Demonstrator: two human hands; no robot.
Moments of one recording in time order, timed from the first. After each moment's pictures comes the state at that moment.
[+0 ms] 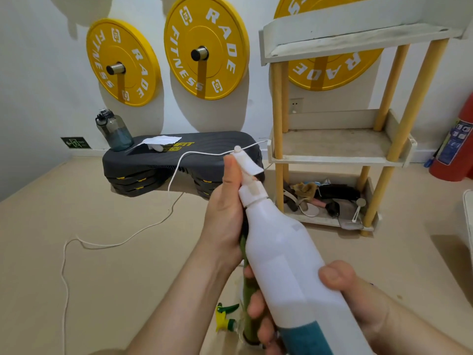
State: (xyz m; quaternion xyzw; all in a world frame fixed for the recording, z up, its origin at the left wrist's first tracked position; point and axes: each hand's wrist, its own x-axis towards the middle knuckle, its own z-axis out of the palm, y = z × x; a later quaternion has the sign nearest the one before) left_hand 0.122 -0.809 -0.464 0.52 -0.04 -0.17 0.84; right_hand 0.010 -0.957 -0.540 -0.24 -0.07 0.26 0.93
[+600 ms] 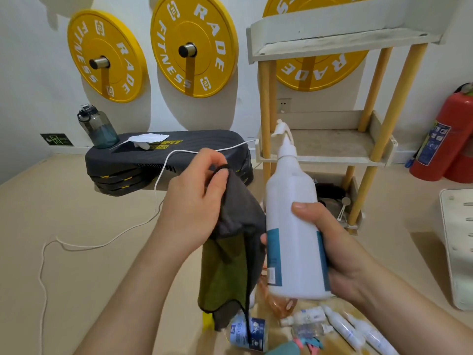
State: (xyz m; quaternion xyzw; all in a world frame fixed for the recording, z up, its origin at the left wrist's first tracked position) left_hand 0.148 -0.773 -0.464 0.86 -0.24 0.15 0.42; right_hand 0.063 -0.955 -0.516 -0.41 0.07 0.14 0.90
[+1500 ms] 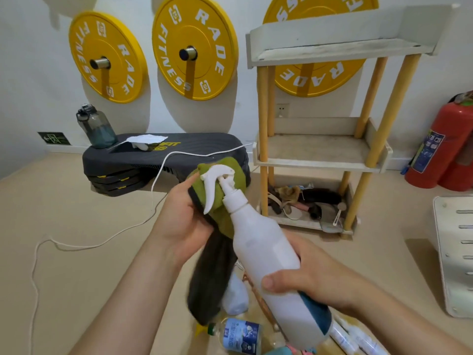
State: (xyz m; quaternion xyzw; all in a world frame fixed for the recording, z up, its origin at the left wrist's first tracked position) left_hand 0.155 -0.777 -0.483 0.47 -0.11 -0.20 0.86; right_hand 0.054 -0.957 -0.527 -0.75 -0.04 0.11 0.65
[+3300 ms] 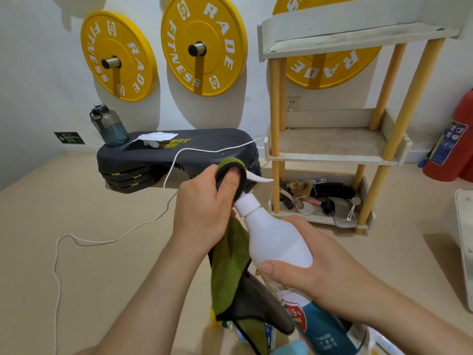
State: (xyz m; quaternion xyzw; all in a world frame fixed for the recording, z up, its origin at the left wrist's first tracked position) left_hand 0.155 -0.773 -0.484 0.87 -0.20 0.25 0.38; right_hand 0.037 -0.937 -0.511 -0.83 0.00 0.04 0.55
